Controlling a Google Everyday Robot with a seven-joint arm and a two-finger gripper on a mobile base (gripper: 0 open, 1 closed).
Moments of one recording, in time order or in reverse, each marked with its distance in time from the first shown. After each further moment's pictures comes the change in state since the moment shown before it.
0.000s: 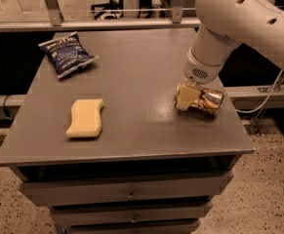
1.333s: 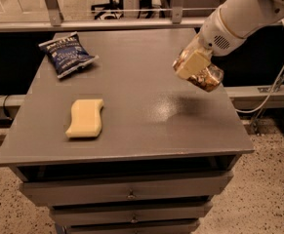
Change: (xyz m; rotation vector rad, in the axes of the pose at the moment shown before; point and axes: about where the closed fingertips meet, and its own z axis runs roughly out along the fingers) arm -0.038 -0.031 -0.076 0.022 -0.368 -0.021
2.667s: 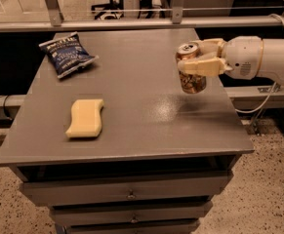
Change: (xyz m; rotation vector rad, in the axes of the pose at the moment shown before) arm -0.008 -0.002 -0.020 -0.093 -0.829 0.079
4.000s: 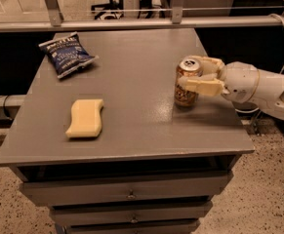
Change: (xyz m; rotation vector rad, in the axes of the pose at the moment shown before) arm 0.031 0.020 -0.004 -0.071 -0.263 -0.022
